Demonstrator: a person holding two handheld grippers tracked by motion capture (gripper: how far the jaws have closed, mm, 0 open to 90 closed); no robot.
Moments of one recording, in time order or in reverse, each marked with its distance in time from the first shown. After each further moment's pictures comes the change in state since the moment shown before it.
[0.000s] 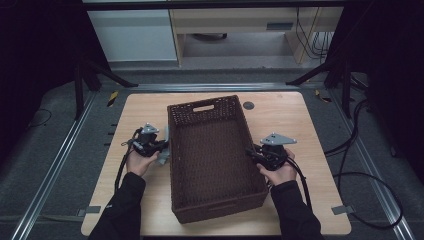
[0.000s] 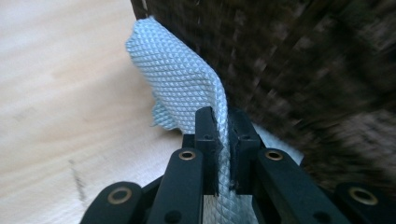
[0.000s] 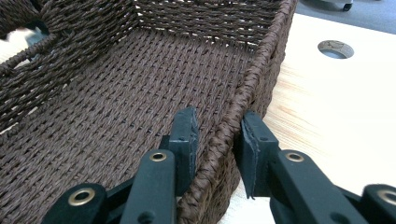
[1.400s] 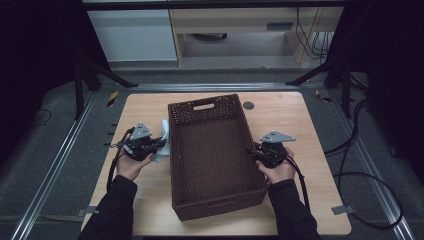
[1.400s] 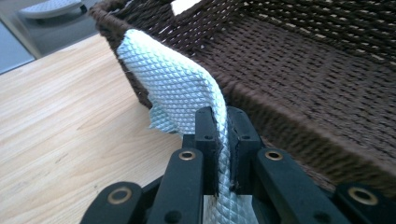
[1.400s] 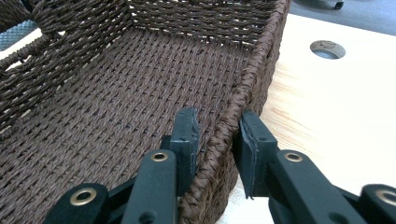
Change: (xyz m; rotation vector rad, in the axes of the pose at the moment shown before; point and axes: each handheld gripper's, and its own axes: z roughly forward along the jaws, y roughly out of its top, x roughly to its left) left arm -0.025 0.009 -0.048 -0.112 -0.022 0.136; right arm -0.003 0.004 0.005 0.003 -0.025 0.011
